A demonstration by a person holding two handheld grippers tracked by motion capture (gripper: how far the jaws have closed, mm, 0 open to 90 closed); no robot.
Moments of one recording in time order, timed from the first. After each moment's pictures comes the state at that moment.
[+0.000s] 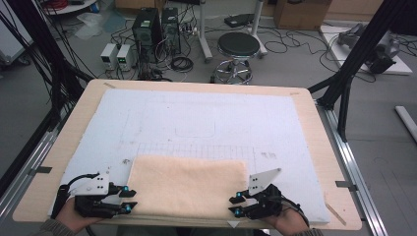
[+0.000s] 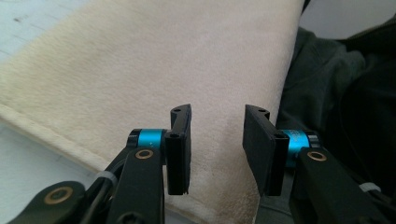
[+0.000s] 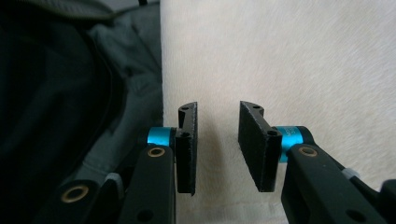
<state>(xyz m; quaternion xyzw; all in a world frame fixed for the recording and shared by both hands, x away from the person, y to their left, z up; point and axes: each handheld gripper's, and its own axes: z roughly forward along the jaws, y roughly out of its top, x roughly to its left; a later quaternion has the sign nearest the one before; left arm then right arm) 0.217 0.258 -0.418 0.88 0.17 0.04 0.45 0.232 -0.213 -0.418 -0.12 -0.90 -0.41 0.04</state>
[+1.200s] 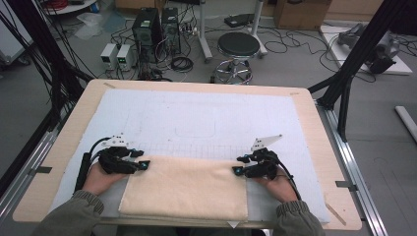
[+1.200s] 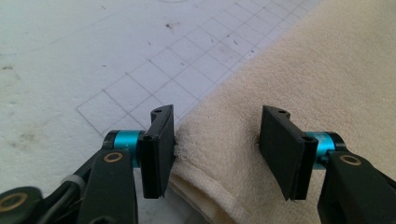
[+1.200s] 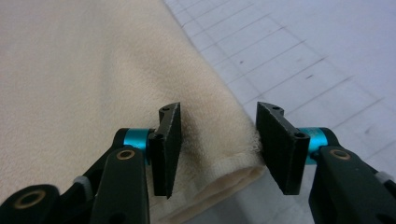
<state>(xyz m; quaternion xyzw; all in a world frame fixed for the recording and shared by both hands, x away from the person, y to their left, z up) 0.327 0.246 -0.434 0.84 0.33 0.07 0.43 0.334 -0.232 -0.439 -0.27 -0.87 -0.42 0.00</state>
